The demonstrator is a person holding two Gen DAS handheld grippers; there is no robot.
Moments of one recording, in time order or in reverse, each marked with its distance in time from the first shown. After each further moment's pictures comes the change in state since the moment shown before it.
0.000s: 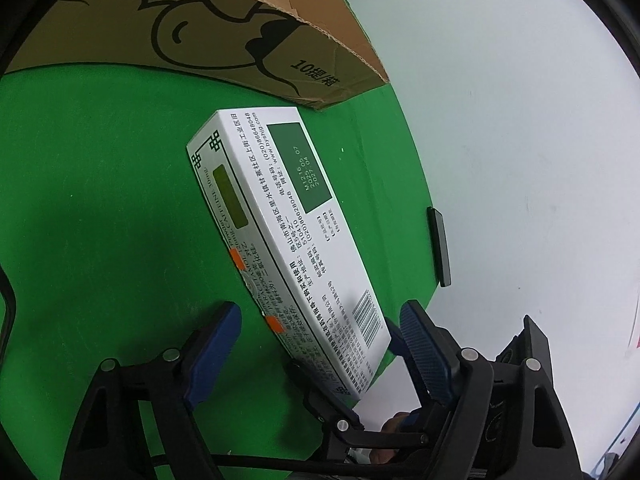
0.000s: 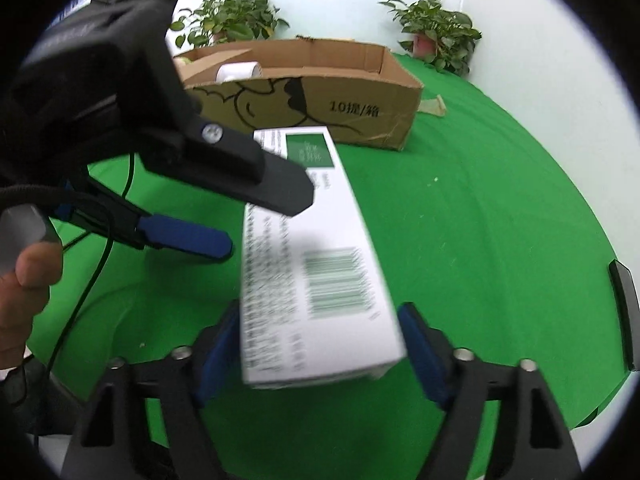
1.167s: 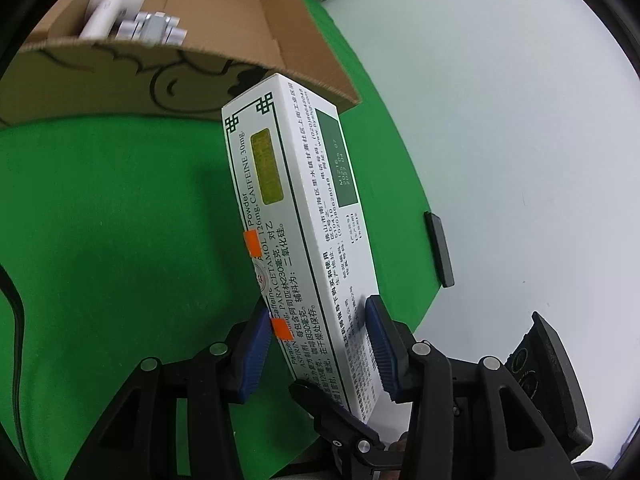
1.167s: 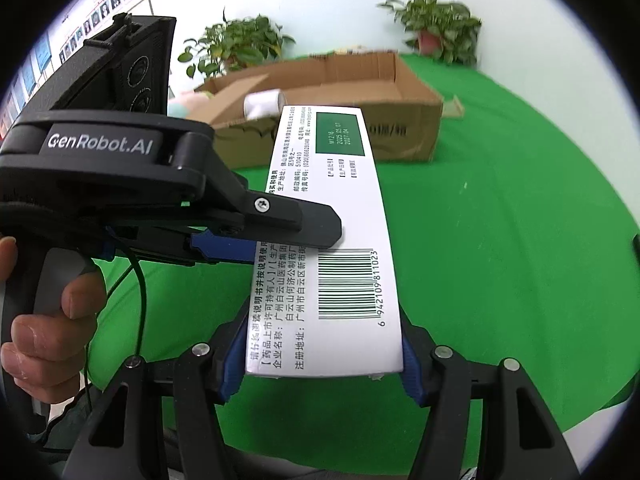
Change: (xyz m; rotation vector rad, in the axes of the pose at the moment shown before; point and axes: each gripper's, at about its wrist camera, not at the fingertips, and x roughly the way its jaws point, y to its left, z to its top) left arm -0.023 -0.020 0.034 0.090 -0.069 0.047; right arm -0.034 0.016 0.003 0.108 -0.055 0.130
